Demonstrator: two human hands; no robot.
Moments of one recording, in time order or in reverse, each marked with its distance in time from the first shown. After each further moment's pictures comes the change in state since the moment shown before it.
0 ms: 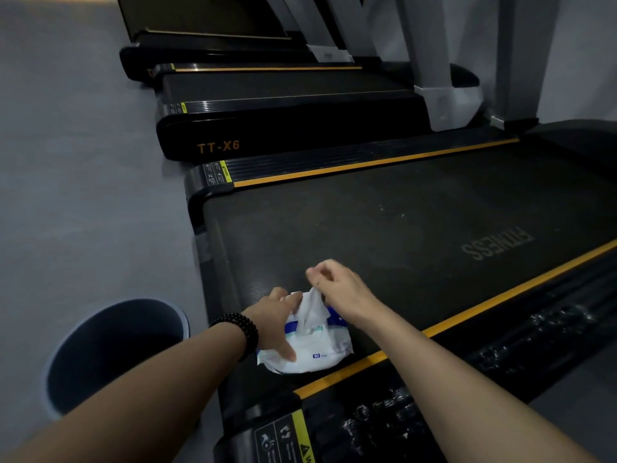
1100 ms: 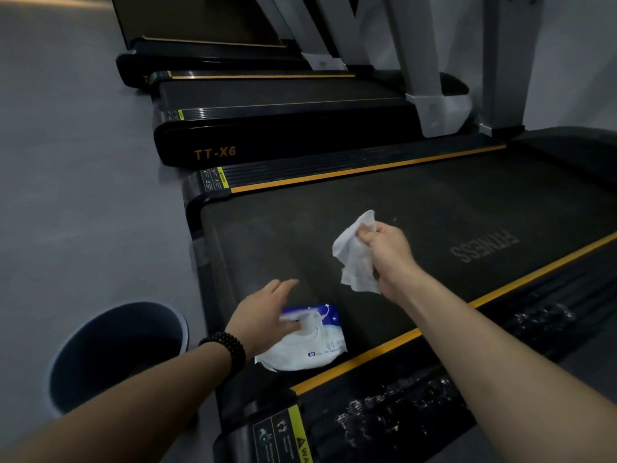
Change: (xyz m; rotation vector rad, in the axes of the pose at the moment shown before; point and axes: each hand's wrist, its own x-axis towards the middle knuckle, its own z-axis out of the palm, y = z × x) left_hand -0.035 0.020 -0.010 -0.049 0.476 0.054; right_hand -0.019 -0.036 -0.072 0.546 0.320 0.148
